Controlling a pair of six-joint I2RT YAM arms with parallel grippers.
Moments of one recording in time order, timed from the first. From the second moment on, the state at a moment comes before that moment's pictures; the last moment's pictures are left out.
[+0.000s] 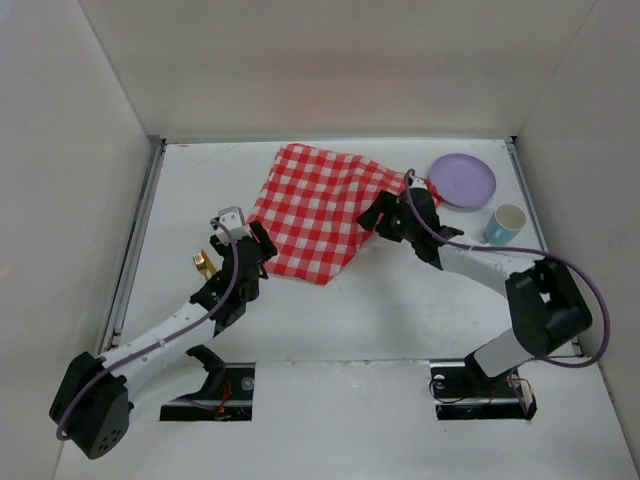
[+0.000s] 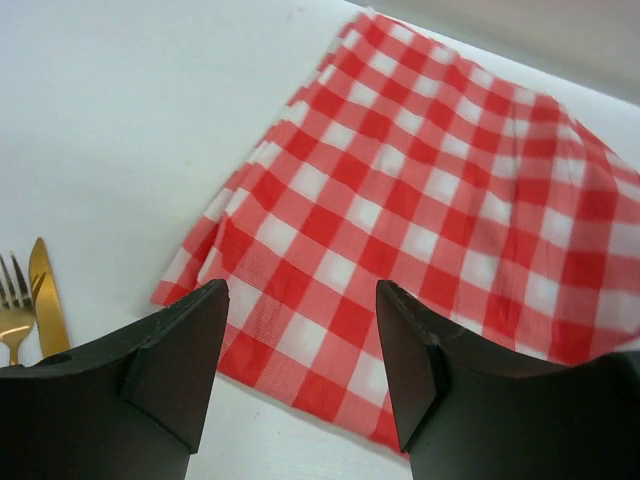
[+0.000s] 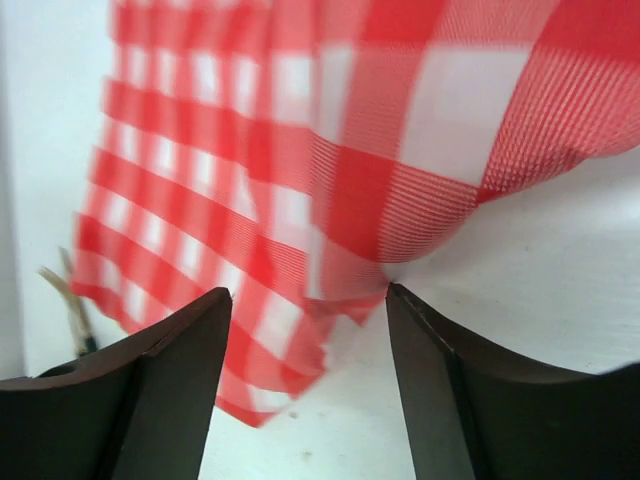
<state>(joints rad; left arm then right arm) -0.69 0.91 0.43 0.18 -0.75 -0.46 0.48 1.58 0.87 0.14 -0.05 0.76</state>
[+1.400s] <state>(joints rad) -0.21 1.24 0.31 0.35 -0.41 -0.97 0.39 1.49 0.70 0.23 0.02 0.75</state>
